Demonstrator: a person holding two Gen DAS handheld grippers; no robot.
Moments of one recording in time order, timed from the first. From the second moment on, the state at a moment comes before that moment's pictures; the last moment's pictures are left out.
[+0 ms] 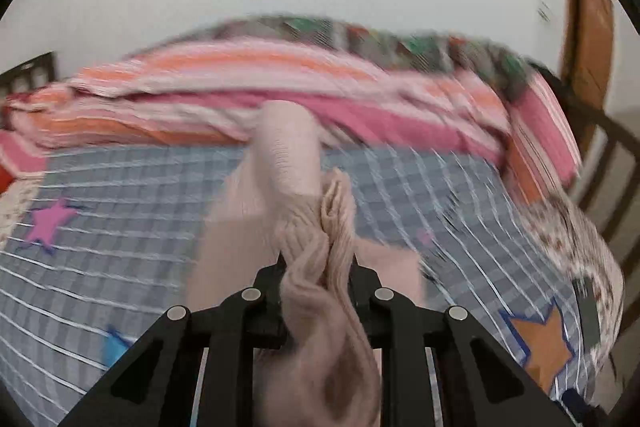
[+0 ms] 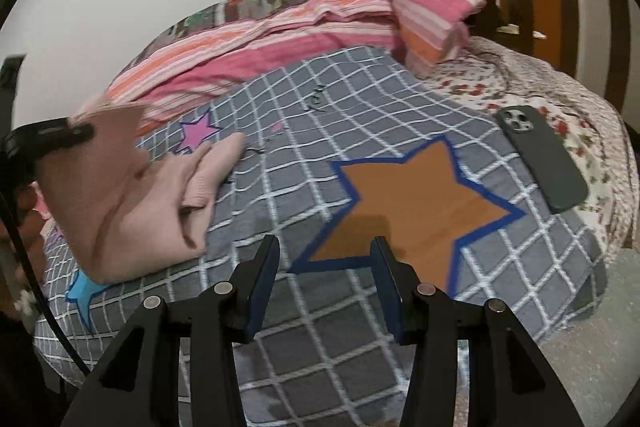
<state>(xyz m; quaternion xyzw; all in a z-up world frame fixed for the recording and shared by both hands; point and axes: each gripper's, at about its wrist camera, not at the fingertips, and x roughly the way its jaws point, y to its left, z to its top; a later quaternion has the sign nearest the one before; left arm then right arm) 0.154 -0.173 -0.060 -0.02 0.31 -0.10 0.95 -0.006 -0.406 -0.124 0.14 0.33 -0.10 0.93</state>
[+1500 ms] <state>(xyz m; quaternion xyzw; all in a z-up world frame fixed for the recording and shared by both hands) 0.145 0.005 -0.115 -0.13 0.36 -0.20 0.90 0.106 -0.329 -0.123 0.20 0.30 0.08 0.93</state>
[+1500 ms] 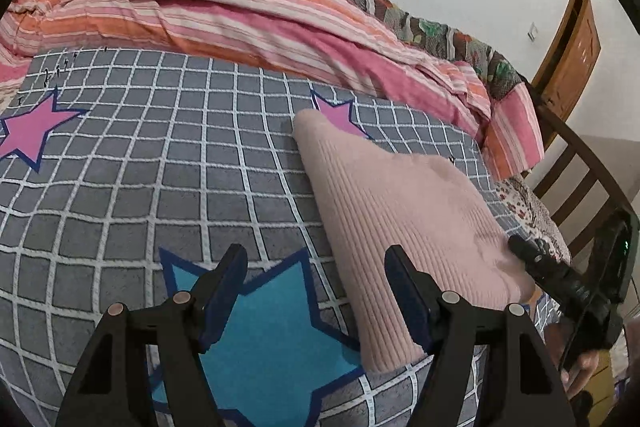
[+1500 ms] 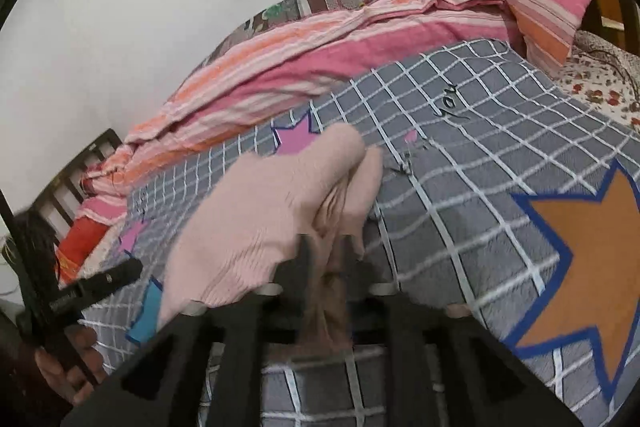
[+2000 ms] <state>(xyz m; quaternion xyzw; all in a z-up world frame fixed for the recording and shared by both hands) 0.167 0.027 -0.120 -0.18 0.35 -0.21 0.90 0.198 -0.334 -0.168 0.28 0.40 0.12 0.86</state>
